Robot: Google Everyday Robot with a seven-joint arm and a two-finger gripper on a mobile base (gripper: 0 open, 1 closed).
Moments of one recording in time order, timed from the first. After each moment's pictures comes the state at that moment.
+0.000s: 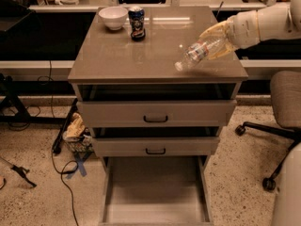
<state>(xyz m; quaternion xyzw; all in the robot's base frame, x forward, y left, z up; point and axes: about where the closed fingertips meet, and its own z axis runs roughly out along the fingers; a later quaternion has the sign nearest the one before) 0.712 -0.184 0.910 -0.82 0.24 -0.07 0.51</state>
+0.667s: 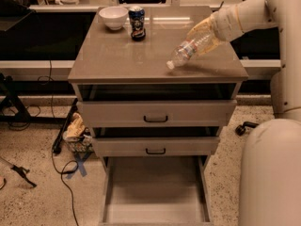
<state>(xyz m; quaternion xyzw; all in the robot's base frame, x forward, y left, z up) 0.747 -0.154 0.899 -0.85 0.23 -0.07 0.47</state>
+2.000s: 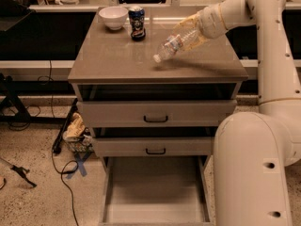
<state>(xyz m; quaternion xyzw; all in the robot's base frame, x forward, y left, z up) 0.775 -0.119 0.892 -0.85 0.23 -0.07 0.46</state>
